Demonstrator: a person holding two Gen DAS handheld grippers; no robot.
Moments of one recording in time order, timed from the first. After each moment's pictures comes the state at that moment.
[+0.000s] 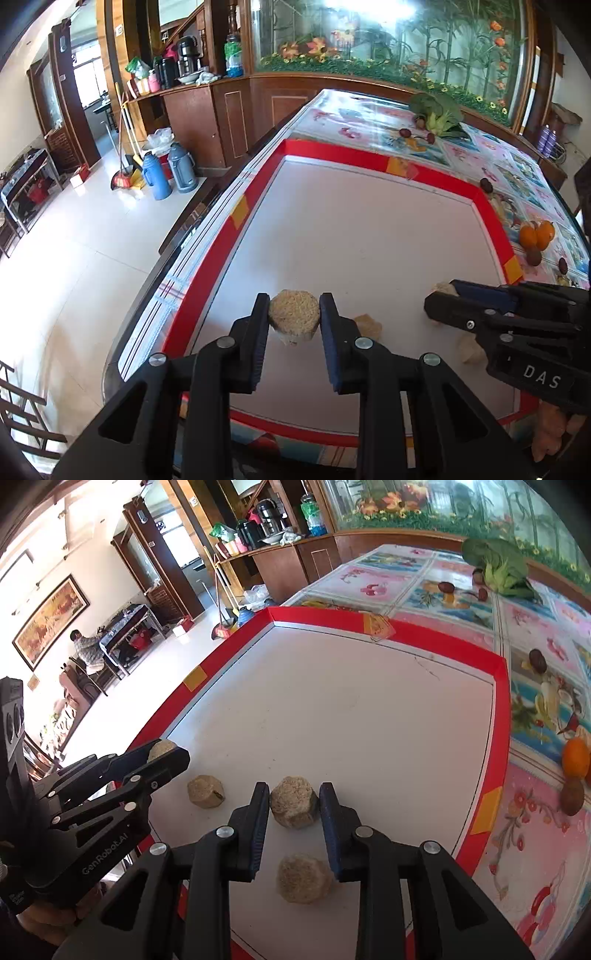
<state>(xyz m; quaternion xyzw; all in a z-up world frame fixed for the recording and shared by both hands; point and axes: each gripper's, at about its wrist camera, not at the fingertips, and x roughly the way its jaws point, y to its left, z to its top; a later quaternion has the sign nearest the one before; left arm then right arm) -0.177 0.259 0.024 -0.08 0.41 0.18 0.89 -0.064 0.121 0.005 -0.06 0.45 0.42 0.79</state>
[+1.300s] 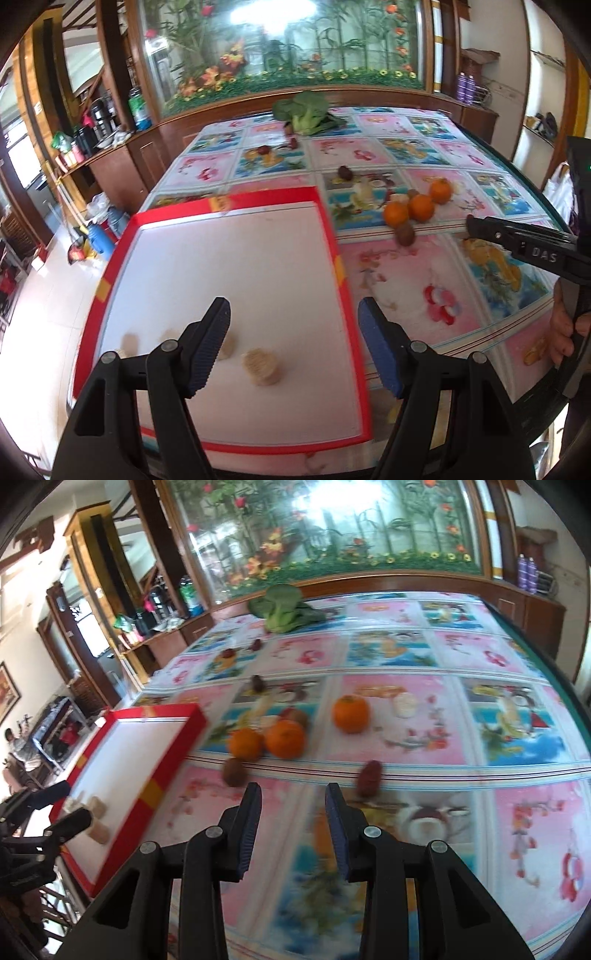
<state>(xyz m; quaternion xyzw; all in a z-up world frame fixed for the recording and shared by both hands) -0.139 0.102 0.060 0.04 0.40 0.04 0.92 -0.019 -0.111 0.020 0.04 0.38 0.23 0.90</state>
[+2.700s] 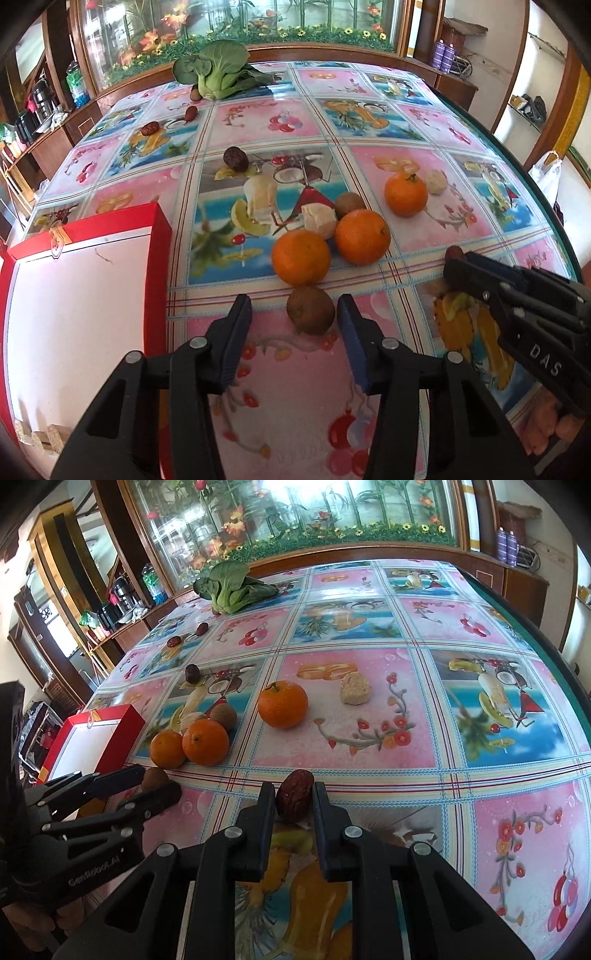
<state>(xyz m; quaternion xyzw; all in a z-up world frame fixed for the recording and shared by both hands) -0.011 0.030 0.007 0.00 0.47 -0.02 0.88 0.020 -0.129 -0.003 0.05 0.43 0.19 0.88</state>
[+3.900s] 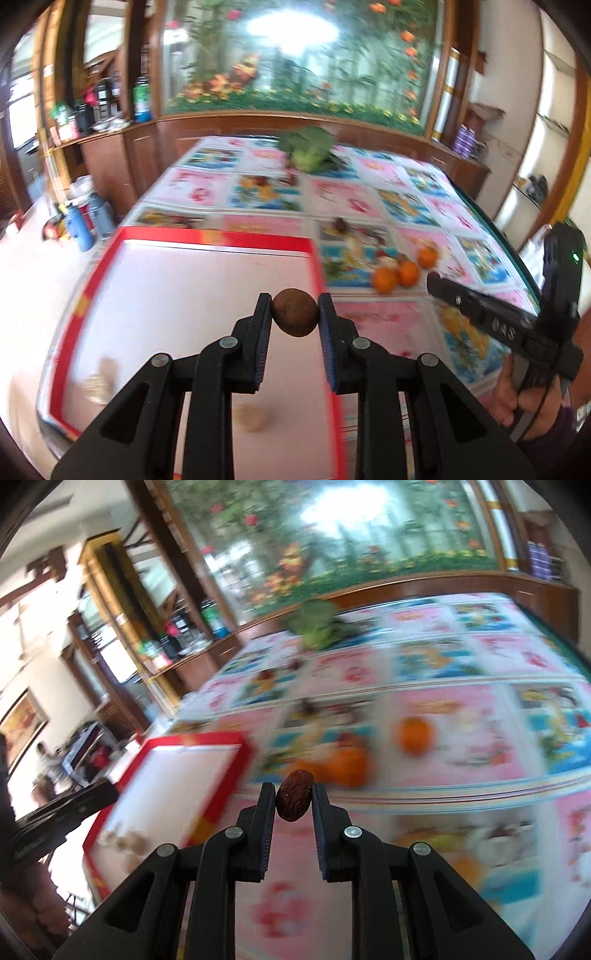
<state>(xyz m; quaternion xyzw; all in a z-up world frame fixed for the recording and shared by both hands) -0.126 0.144 0.088 -0.07 0.35 0.04 0.93 -0.021 -0.060 0.032 0.10 0.35 0.31 0.88</state>
